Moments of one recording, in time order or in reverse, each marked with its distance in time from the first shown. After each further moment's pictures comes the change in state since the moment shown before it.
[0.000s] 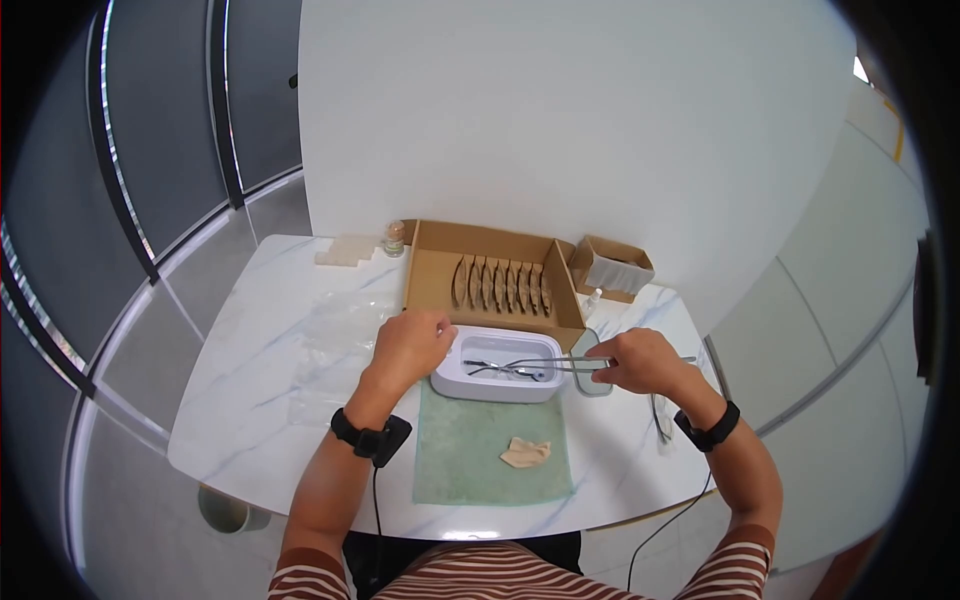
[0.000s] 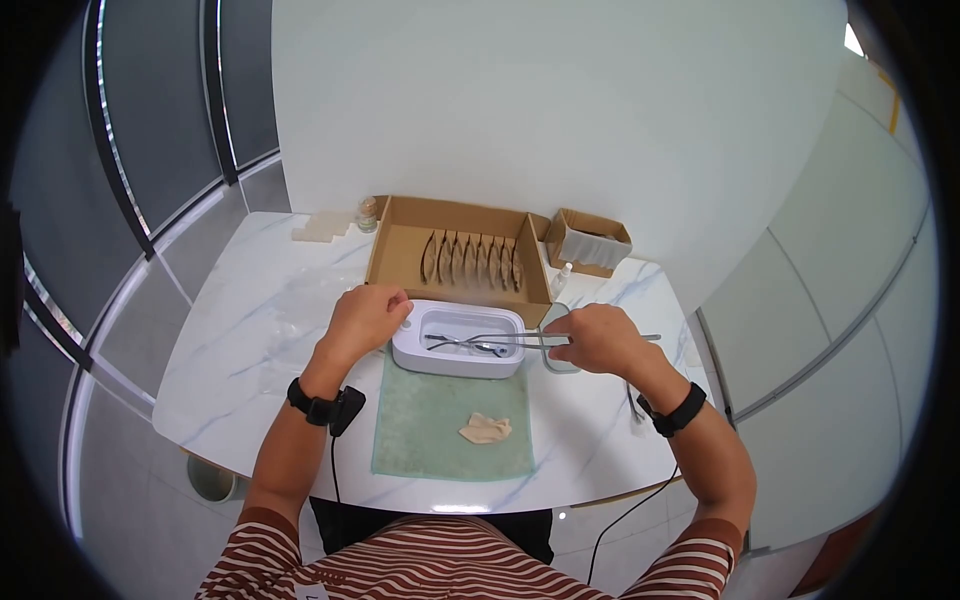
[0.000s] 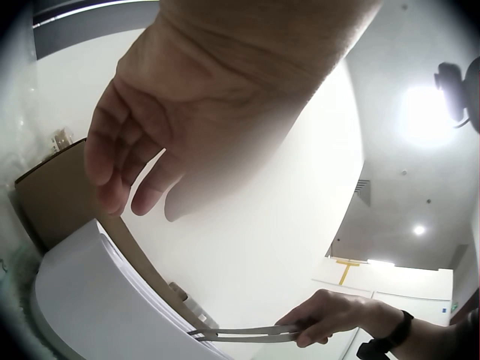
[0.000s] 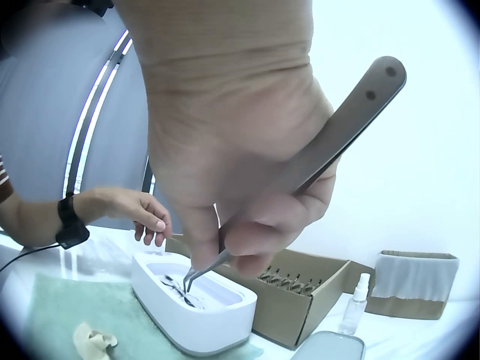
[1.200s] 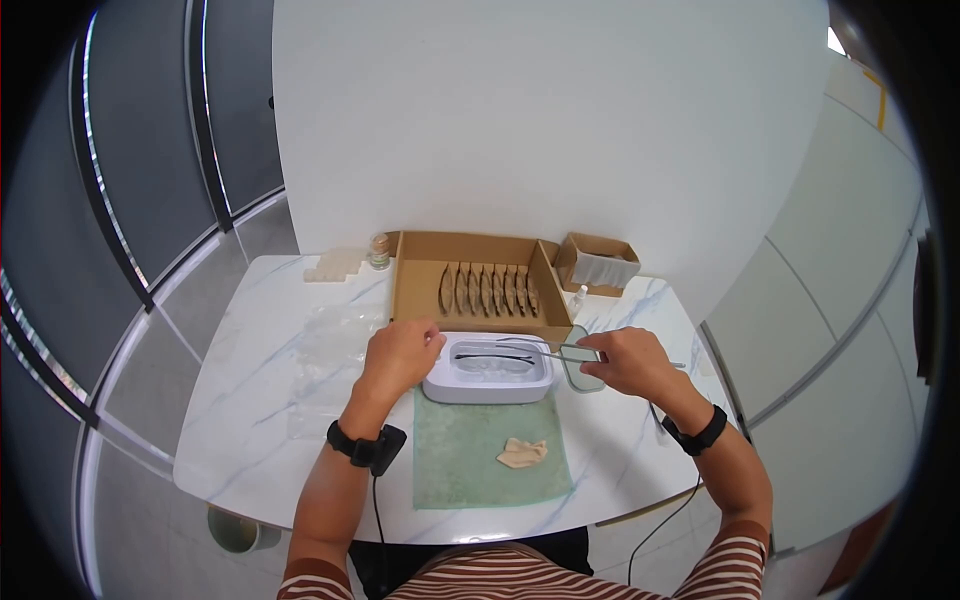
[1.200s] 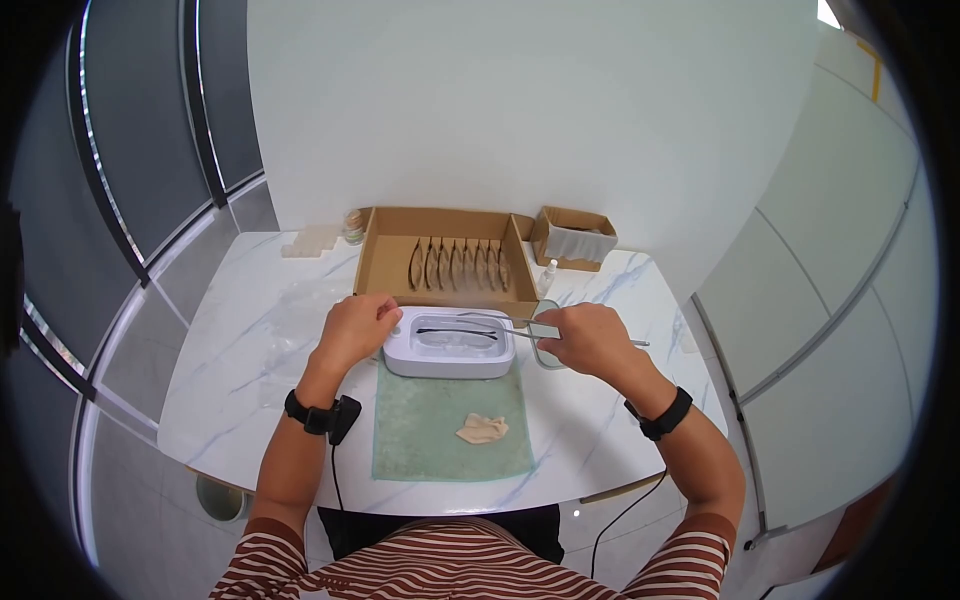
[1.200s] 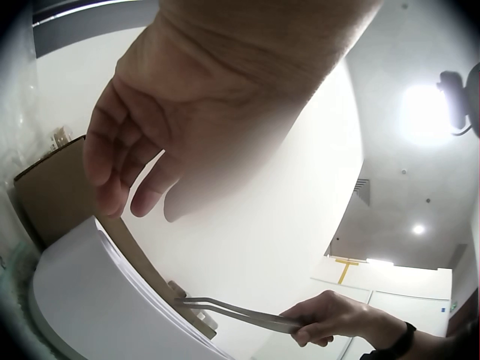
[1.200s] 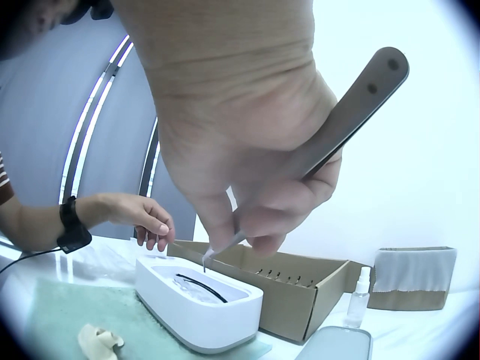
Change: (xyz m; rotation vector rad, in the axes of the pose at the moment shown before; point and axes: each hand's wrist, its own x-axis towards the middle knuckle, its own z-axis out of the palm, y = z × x) left_hand 0.000 0.002 0.002 0.043 0.004 0.013; right_hand -0.012 -0.002 0.019 0.102 0.243 0.078
